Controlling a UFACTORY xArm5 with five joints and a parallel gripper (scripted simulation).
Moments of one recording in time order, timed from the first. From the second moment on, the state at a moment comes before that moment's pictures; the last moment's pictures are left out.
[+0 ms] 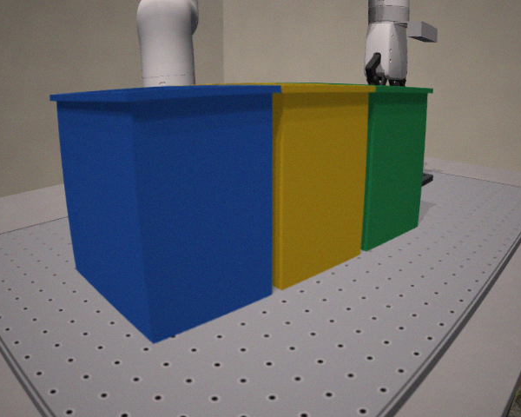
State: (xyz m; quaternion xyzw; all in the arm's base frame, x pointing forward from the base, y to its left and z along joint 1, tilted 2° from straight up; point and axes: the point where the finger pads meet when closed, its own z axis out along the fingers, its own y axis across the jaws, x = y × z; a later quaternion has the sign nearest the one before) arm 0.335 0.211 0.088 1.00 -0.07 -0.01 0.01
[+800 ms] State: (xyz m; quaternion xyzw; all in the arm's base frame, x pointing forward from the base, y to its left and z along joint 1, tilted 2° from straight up) arm 0.336 0.211 0.125 1.00 -0.07 -0.01 0.01
